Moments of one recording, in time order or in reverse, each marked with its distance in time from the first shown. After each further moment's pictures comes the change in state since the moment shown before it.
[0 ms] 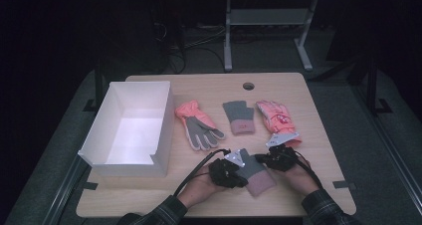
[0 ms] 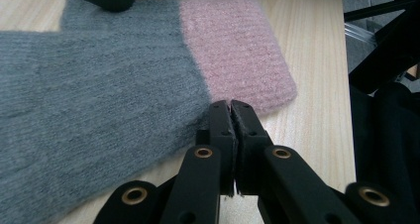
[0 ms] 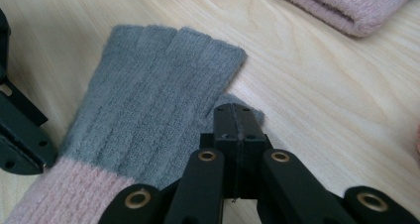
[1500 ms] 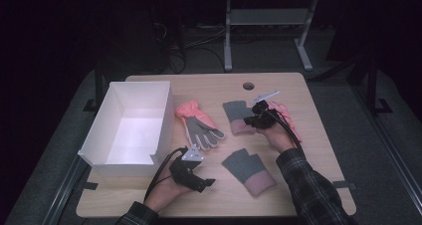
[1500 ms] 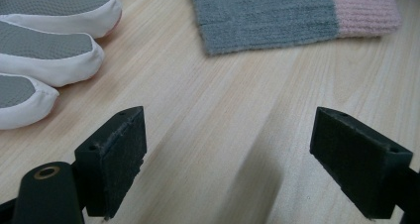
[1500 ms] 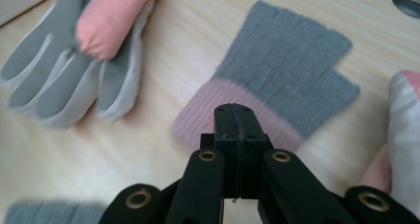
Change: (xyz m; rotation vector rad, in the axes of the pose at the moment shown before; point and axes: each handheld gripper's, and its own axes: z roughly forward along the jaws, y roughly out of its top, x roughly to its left) left arm 0.016 -0.070 -0.071 -0.087 0.288 -0.124; right arm -0.053 0.110 0.035 0.004 -0.116 0.111
